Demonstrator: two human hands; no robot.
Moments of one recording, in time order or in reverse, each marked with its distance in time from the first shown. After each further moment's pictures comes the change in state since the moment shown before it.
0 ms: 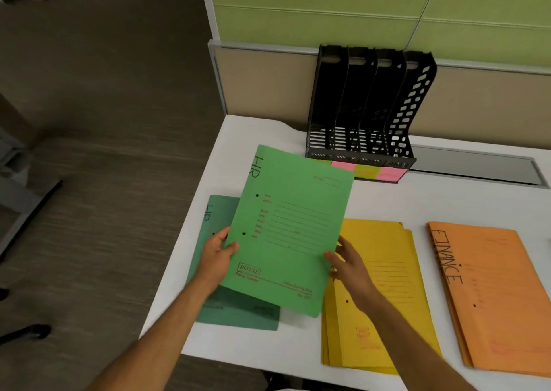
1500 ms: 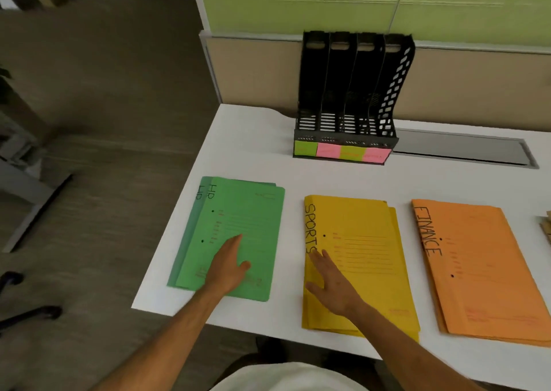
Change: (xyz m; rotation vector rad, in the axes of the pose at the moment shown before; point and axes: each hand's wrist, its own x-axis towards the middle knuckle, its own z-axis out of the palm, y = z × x) left_hand -0.060 -0.065 0.059 0.800 0.011 0.076; right_hand -0.046 0.092 -0.041 -0.945 -0.248 -0.240
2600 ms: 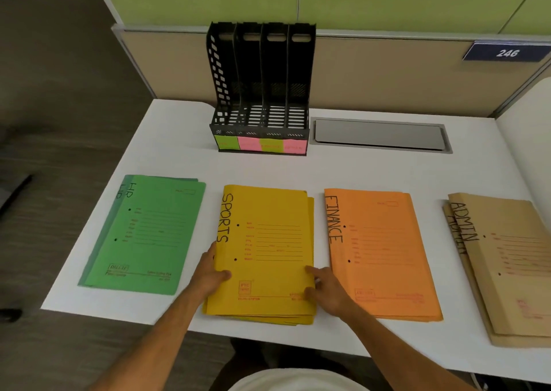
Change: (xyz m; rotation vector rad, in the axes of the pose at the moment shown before) left_hand -0.026 0.152 0.140 -0.352 -0.161 -0.273; right_hand -0.100 0.177 -0.126 0.323 -0.122 0.305
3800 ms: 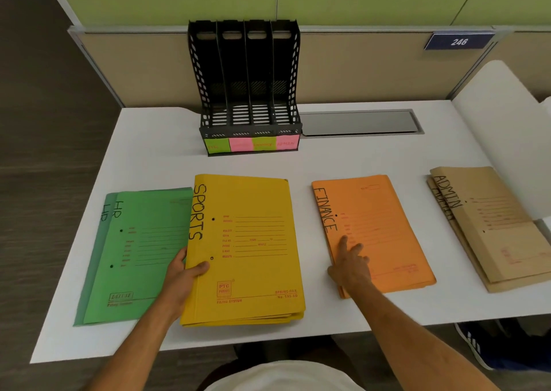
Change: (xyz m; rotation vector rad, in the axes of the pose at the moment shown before) left_hand 0.022 -0.034 -0.099 -0.535 -0.047 0.028; right_hand 0.014 -0.039 0.017 -0.601 0.290 0.507
